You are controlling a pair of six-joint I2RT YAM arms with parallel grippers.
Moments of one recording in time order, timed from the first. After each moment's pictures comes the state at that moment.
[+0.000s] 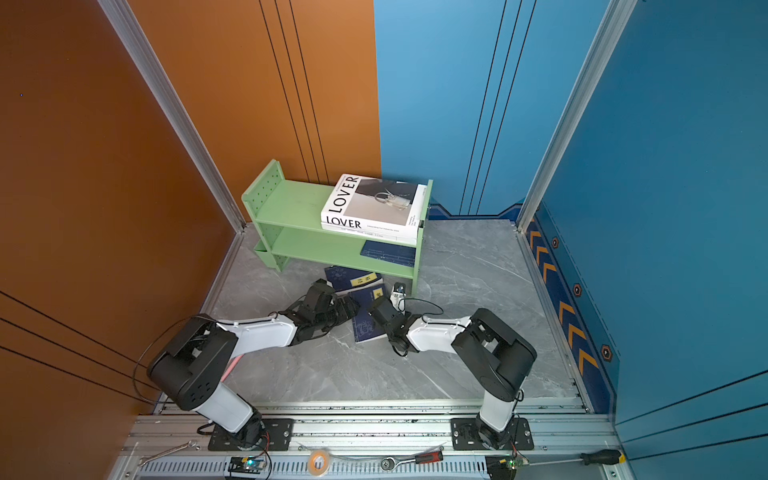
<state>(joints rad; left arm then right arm) -0.56 1.63 0.71 0.16 0.06 -0.95 0.85 1.77 0.88 -0.02 0.42 0.86</state>
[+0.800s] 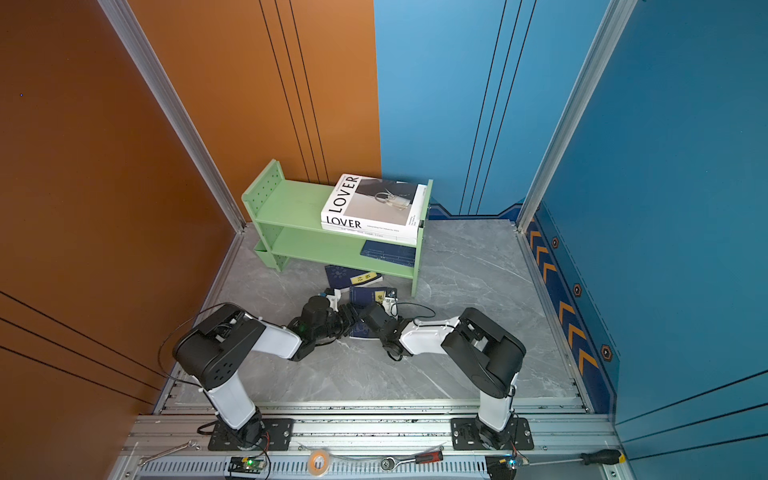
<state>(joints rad) -0.57 1.76 0.49 0.82 0.34 -1.25 0.90 1.79 0.87 0.01 0.39 0.86</state>
